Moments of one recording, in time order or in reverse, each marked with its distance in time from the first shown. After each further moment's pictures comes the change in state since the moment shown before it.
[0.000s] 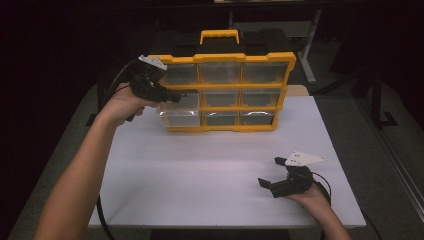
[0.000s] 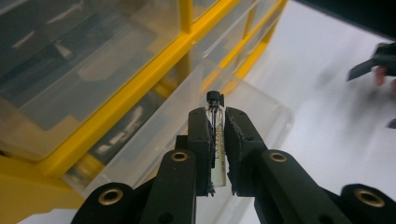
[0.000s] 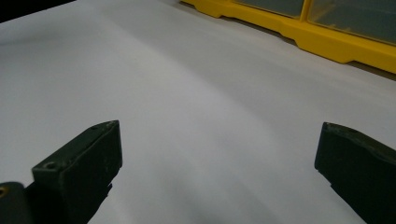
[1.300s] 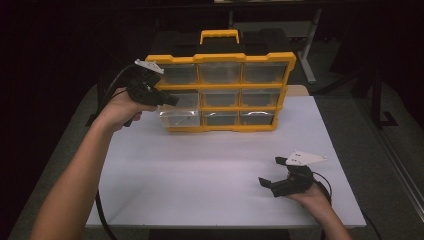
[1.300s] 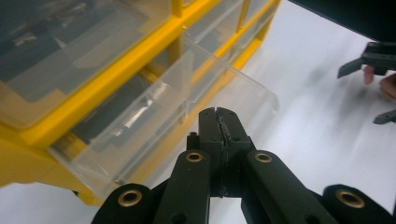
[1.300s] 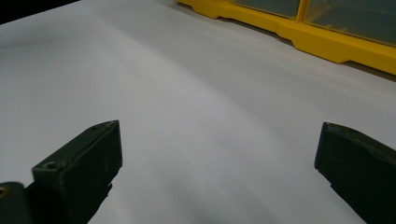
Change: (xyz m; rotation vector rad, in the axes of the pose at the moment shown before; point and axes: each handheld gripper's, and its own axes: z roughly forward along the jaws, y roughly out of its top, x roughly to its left) left arm -0.011 -0.013 -0.012 -0.012 -0.031 -0.032; right arm -0.002 0.000 0.000 -0.003 -0.002 0.004
